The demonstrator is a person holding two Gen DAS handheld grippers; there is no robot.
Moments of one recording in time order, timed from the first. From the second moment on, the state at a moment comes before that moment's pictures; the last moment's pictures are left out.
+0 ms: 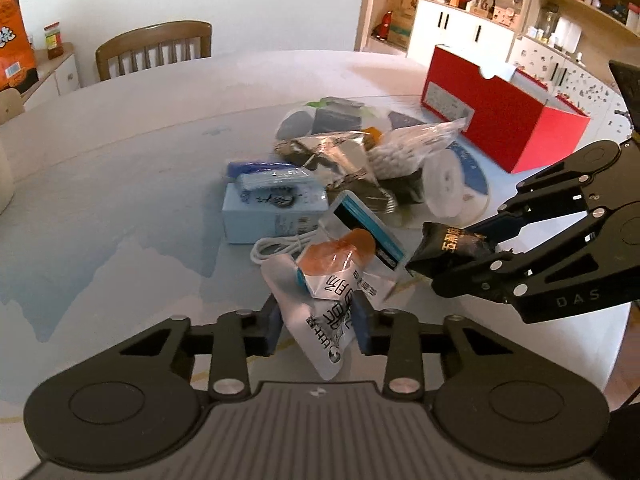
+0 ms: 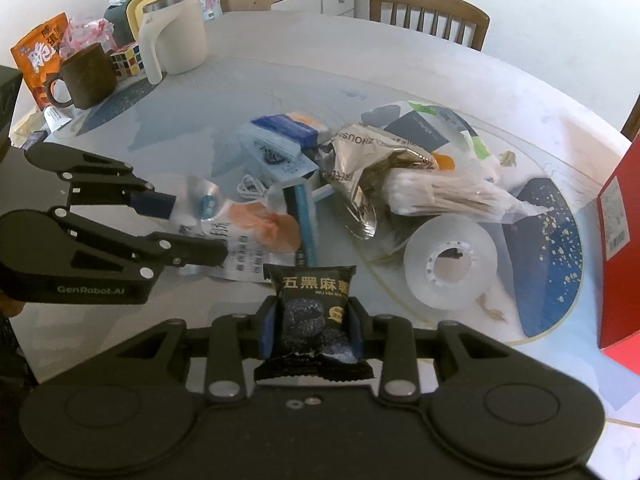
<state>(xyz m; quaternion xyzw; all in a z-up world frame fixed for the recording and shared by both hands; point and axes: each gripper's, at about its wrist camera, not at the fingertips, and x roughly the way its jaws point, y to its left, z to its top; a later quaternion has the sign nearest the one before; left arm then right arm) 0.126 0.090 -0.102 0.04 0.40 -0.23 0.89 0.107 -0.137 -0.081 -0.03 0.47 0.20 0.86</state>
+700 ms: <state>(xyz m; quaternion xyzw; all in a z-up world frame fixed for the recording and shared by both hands) 0.100 0.075 -0.063 0.01 0.38 -0.24 0.89 0.080 -0.179 -0.048 0.00 0.45 0.18 0.87</state>
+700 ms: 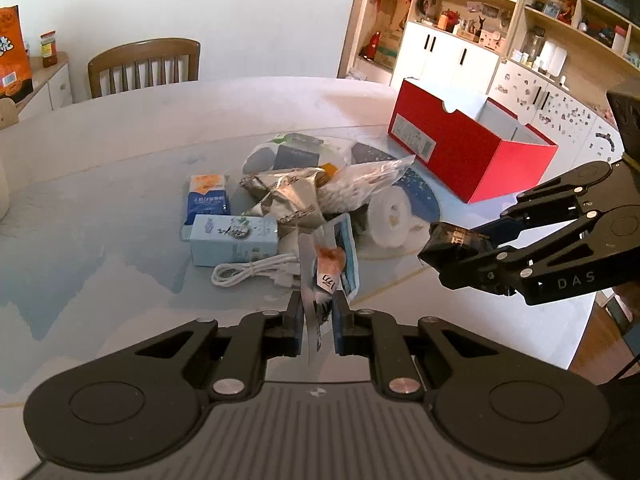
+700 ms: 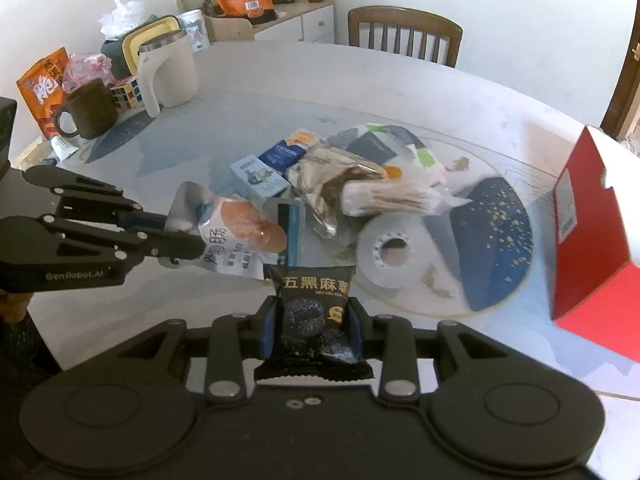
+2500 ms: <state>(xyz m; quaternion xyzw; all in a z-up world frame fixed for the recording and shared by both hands) 0.169 -0.155 0.058 0.04 0.27 -0.34 0.90 0.086 -0.428 0.002 -0.01 0.38 0.09 0.92</state>
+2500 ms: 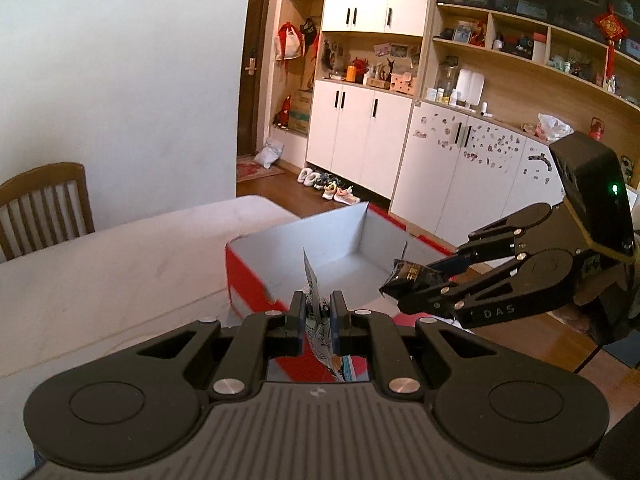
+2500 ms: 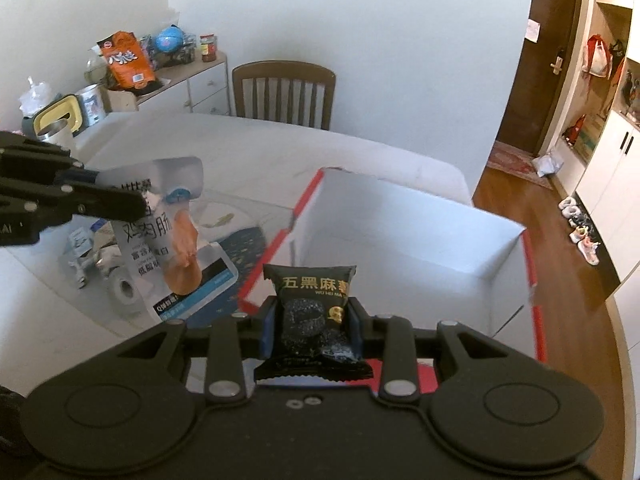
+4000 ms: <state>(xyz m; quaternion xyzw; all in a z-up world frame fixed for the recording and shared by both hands) 0.323 -0.295 -0.025 0.05 0.41 -0.38 0.82 0.198 -0.522 -0.103 -0.01 0.52 0.04 0.86</state>
